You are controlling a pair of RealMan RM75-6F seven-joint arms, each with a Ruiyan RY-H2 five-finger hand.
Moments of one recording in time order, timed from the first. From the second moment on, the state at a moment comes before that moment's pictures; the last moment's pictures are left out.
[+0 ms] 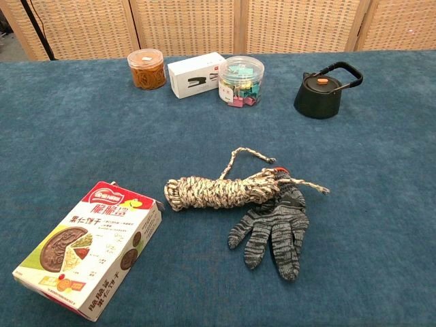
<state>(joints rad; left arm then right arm) -0.12 -0.99 -0.06 -1.79 1.43 1.44 0.07 -0.01 -1.12 0.06 -1.61 -1.61 1.65 -0.08</state>
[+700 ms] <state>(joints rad) -0.11 -1.02 -0.07 -1.78 1.44 1.47 0.10 0.16 -1.13 0.11 -1.63 -1.57 1.40 -0.12</state>
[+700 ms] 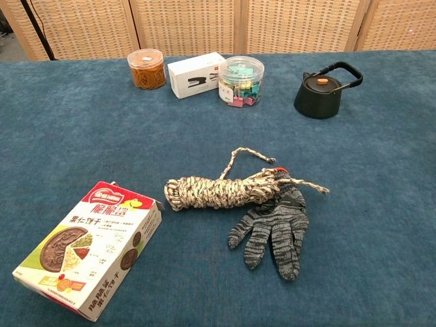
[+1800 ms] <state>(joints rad) -0.14 -1.05 -0.11 -1.78 1.34 1.44 0.18 0.82 -1.51 0.39 -1.20 -0.89 0.78 -0.31</state>
